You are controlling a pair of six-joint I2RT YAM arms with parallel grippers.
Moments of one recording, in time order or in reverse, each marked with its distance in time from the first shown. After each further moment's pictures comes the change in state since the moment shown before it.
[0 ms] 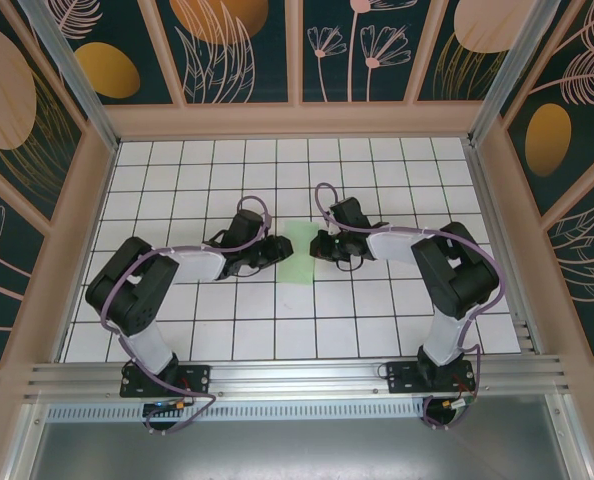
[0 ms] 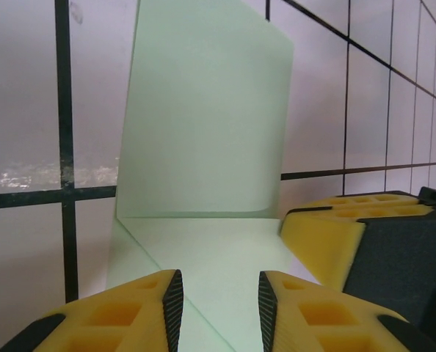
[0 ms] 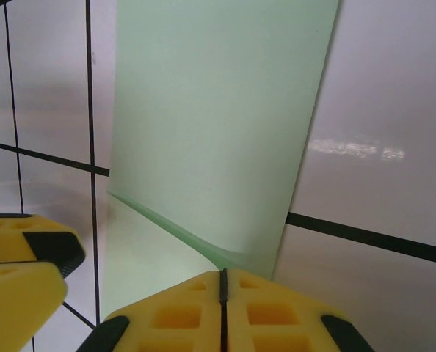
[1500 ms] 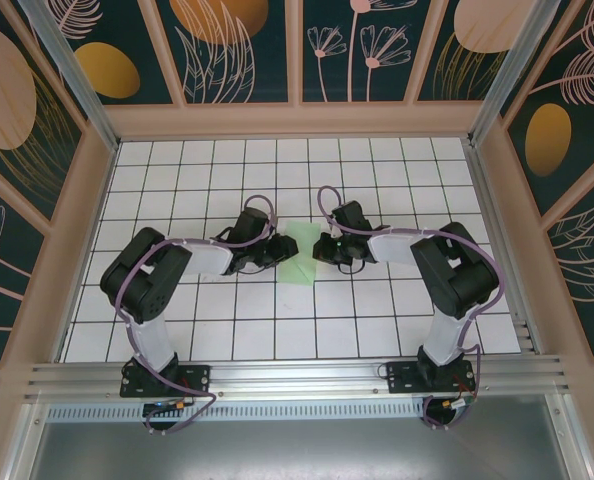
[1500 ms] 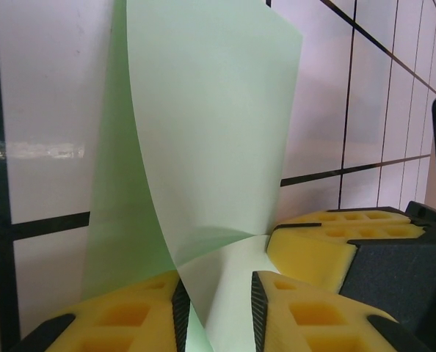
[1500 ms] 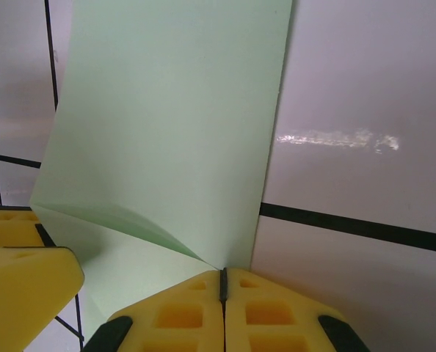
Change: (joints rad) left arm 0.004 0.100 0.061 0.035 0.075 -0.026; right arm -0.006 0.002 -0.035 0.024 0.016 0.037
